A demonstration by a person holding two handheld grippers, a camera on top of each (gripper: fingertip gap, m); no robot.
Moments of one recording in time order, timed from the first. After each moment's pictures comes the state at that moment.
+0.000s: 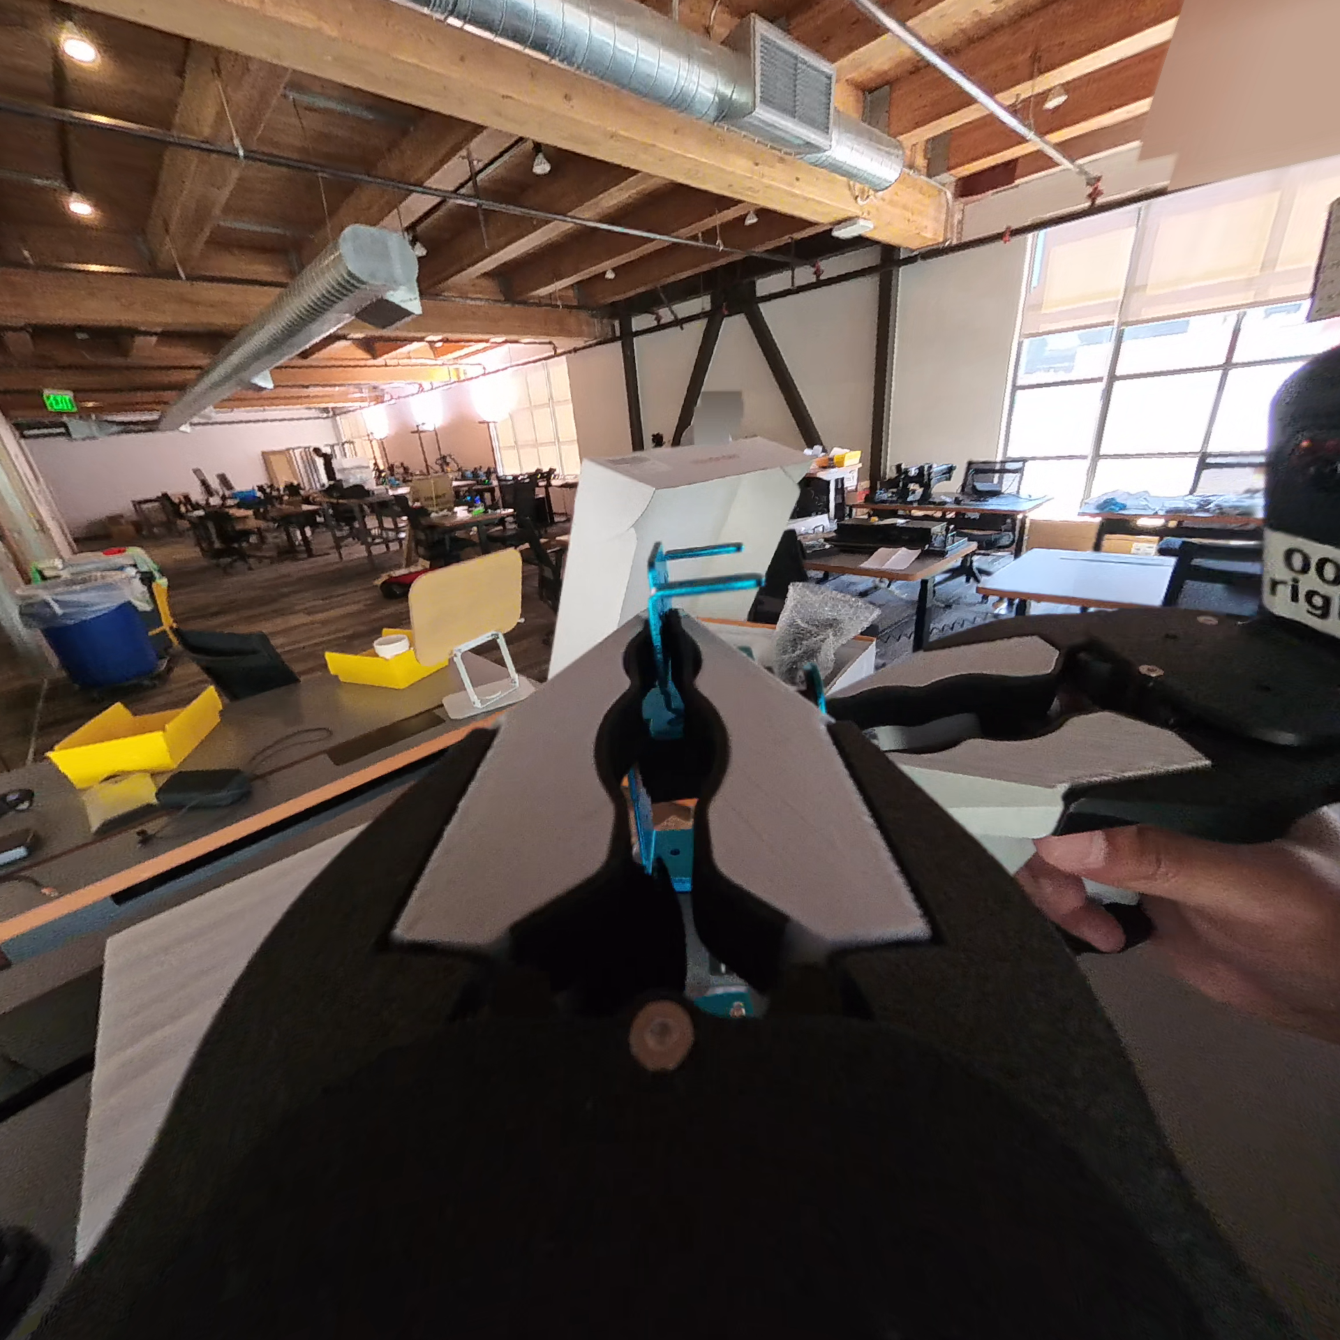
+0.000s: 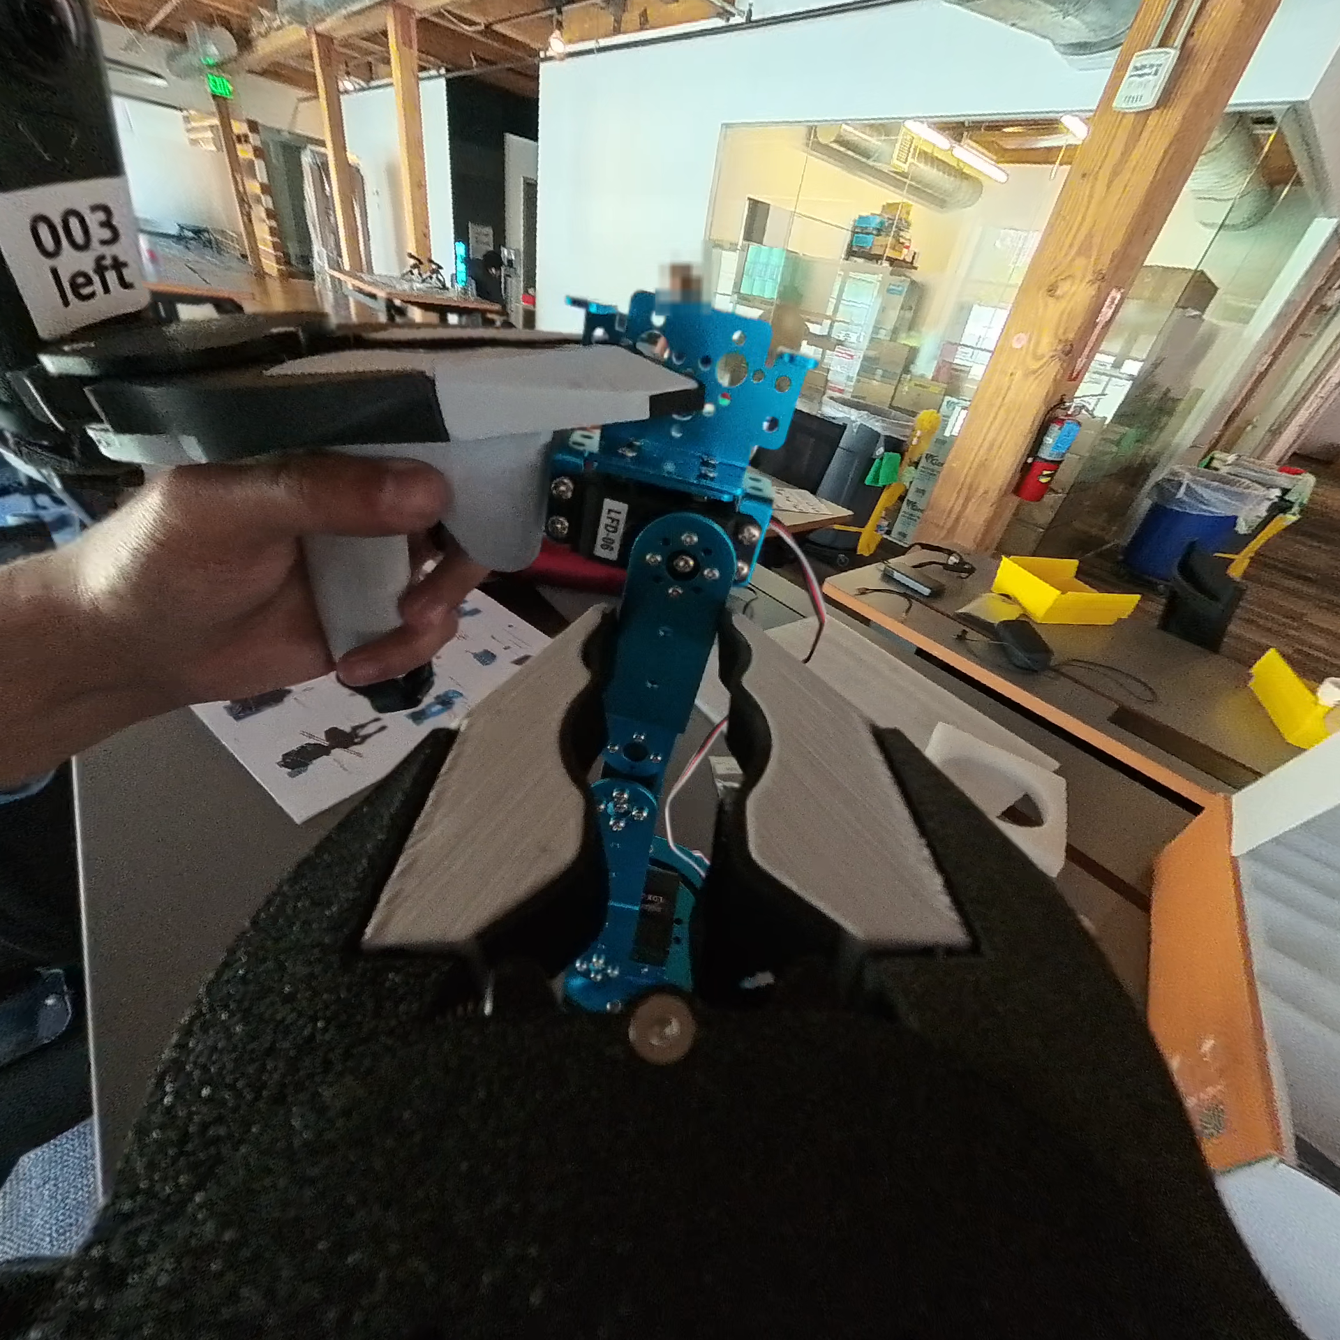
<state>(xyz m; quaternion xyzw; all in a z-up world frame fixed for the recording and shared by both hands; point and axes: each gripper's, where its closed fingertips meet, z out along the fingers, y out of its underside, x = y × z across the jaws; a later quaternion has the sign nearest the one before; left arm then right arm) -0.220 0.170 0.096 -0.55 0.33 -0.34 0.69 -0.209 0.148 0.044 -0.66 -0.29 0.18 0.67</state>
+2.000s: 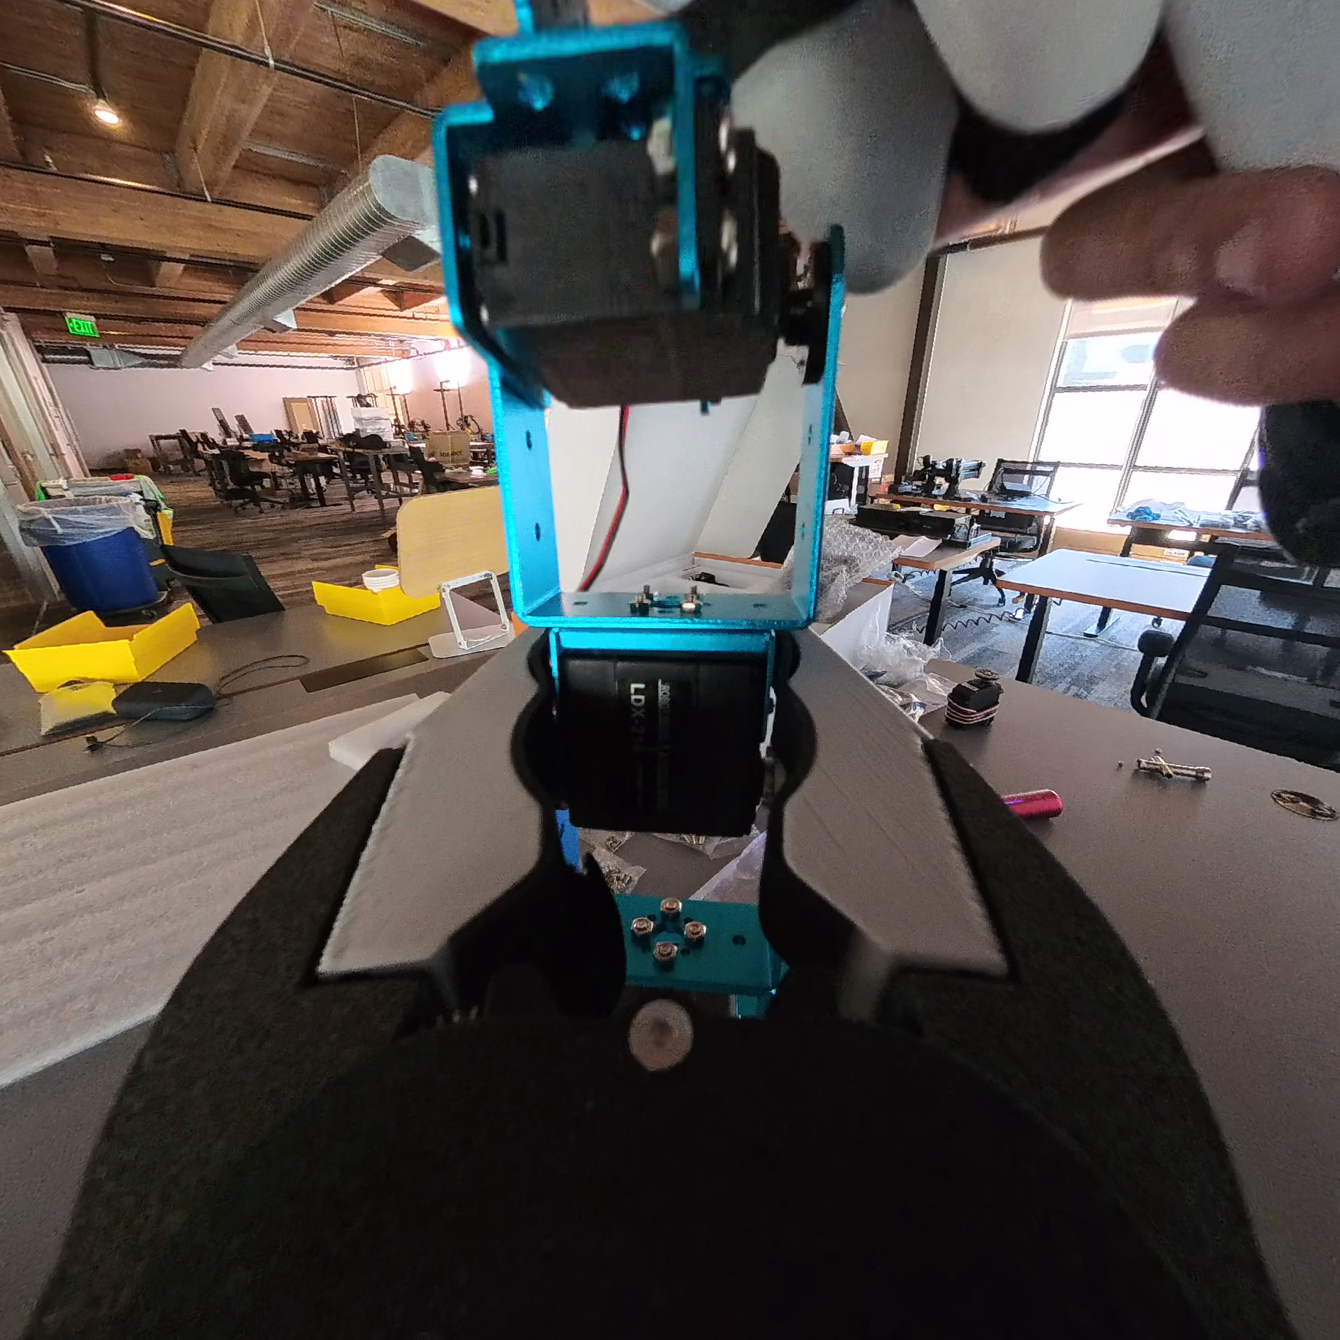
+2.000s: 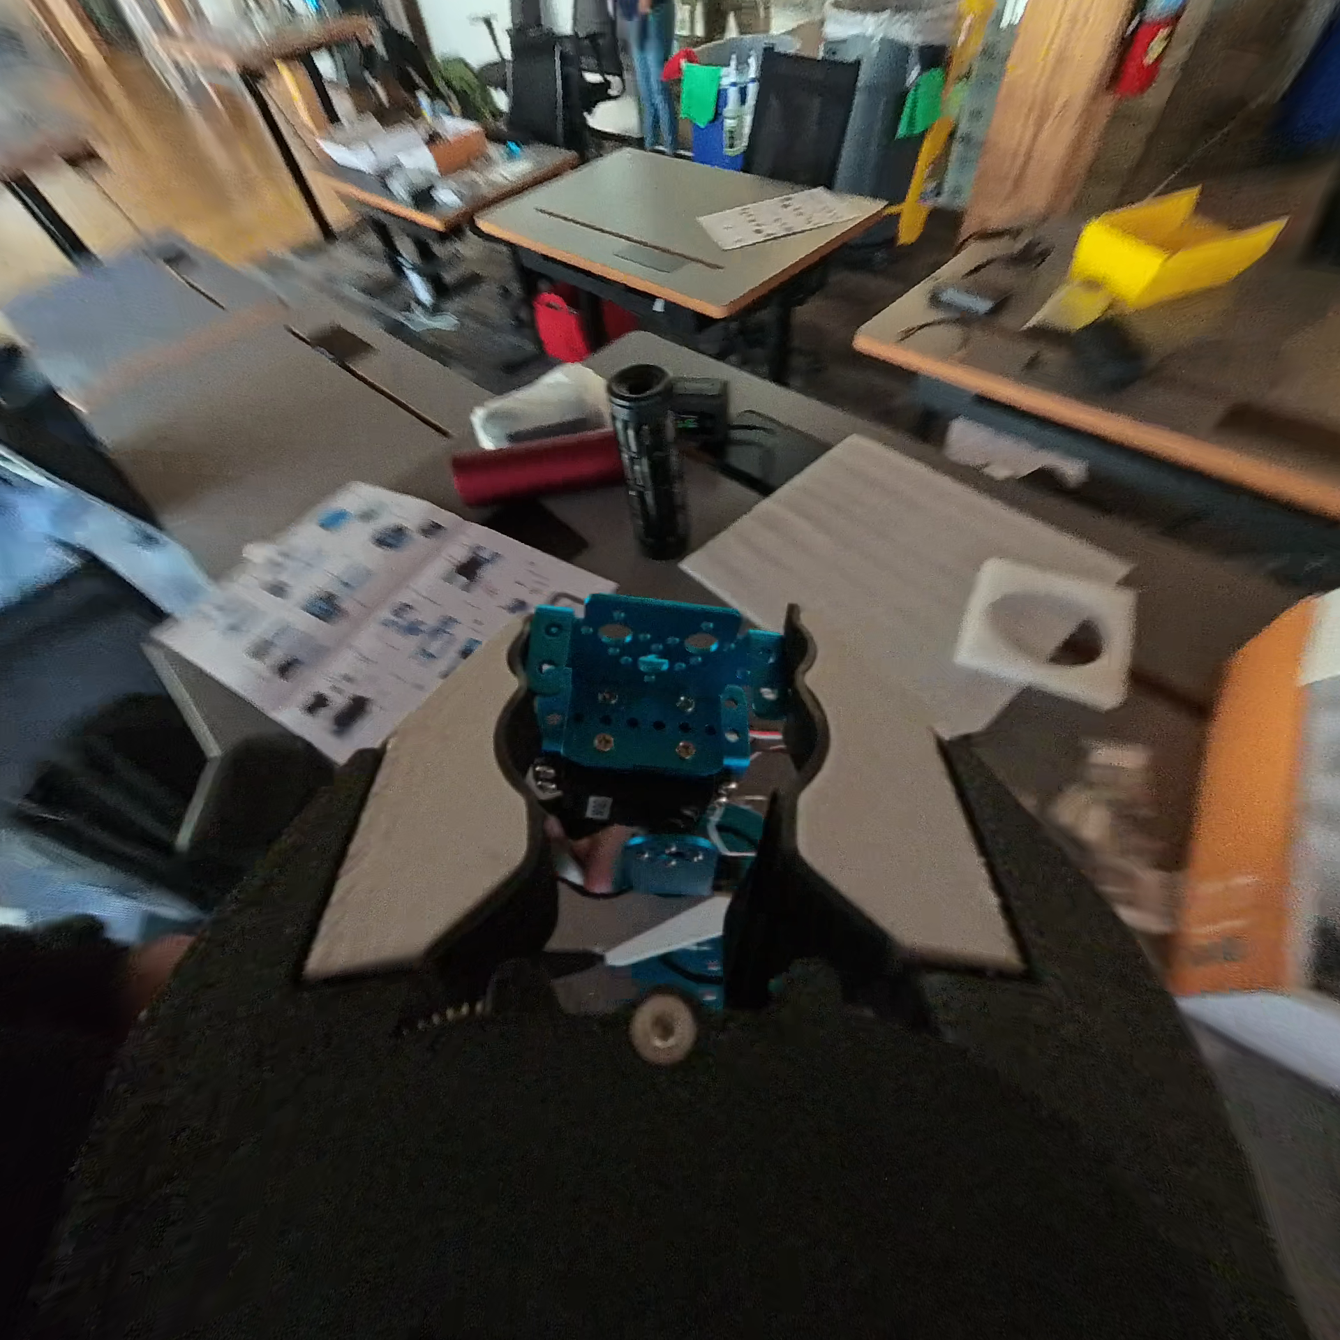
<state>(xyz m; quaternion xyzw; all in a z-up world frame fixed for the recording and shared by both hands) -0.177 0.183 0.000 -0.58 0.30 -0.34 0.68 -0.222 0.193 0.090 -0.81 -0.21 0.20 0.51</state>
